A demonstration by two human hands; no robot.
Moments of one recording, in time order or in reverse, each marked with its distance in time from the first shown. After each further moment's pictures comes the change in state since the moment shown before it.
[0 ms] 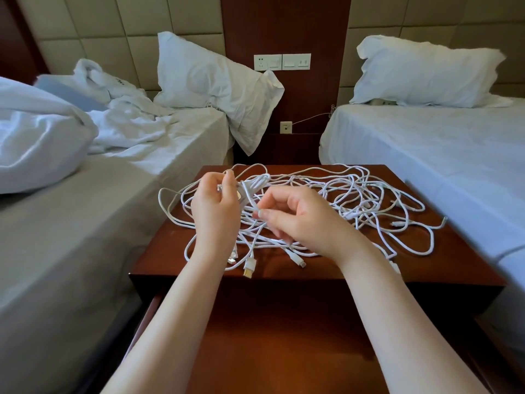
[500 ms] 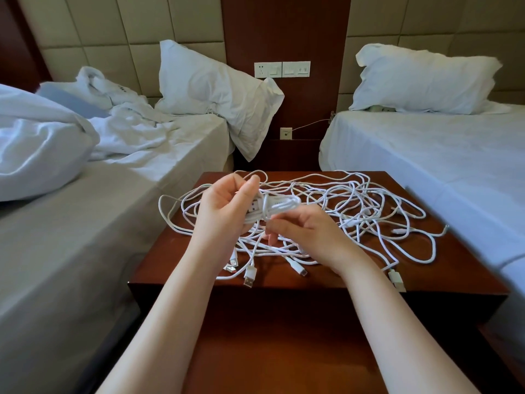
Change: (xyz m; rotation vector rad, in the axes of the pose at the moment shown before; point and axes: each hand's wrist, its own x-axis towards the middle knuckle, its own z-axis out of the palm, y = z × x) left_hand 0.000 0.012 -0.012 -0.496 -0.440 -0.095; right_hand 0.002 0.029 -0.002 0.090 0.023 0.085
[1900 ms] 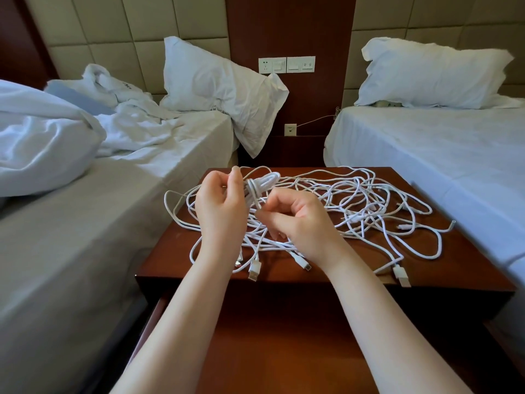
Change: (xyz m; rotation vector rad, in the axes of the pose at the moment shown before) left_hand 0.002 -0.005 0.010 0.345 0.466 0.149; right_hand 0.002 -0.016 0.021 0.135 0.106 -0.144
